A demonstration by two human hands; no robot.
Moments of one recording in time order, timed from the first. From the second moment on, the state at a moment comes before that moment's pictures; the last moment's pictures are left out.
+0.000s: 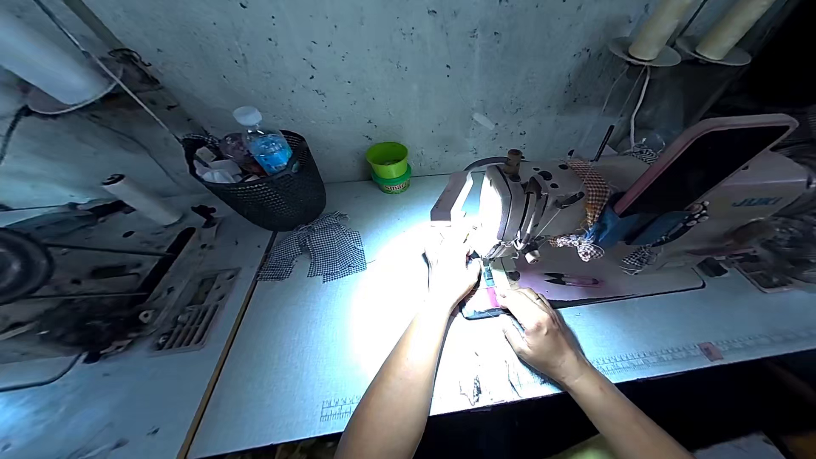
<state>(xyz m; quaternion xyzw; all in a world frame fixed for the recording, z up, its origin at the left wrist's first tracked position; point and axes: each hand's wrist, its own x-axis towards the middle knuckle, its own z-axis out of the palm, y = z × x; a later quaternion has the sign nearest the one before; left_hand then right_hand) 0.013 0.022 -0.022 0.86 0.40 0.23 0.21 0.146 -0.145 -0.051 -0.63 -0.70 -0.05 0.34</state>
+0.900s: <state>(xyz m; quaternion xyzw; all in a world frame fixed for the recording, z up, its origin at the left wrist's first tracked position) -0.049 0.143 0.006 0.80 0.52 0.26 0.14 0.152 -0.139 -0.061 -0.62 -0.69 -0.08 0.35</state>
